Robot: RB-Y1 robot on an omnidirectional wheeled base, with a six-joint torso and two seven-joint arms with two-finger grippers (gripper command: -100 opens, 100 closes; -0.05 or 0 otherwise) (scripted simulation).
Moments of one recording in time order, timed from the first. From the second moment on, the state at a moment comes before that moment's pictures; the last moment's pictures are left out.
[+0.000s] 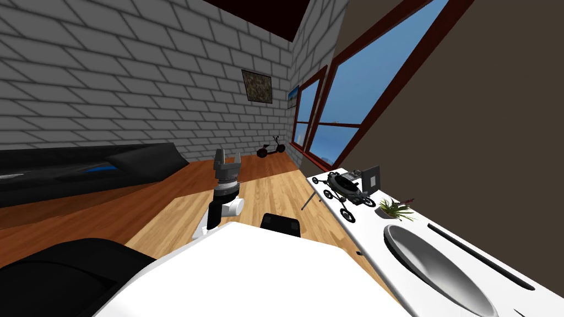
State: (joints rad) left arm 0.47 -0.01 0.06 -2.34 -0.02 -0.61 0.01; right arm 0.55 -1.53 0.88 -0.75 0.06 -0.55 -0.89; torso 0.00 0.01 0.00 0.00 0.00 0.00
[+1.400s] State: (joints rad) left arm 0.47 -0.01 0.06 -2.34 -0.02 -0.61 0.01; right arm 0.45 -1.49 0.90 -0.67 0.31 -0.55 -1.25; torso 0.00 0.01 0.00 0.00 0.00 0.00
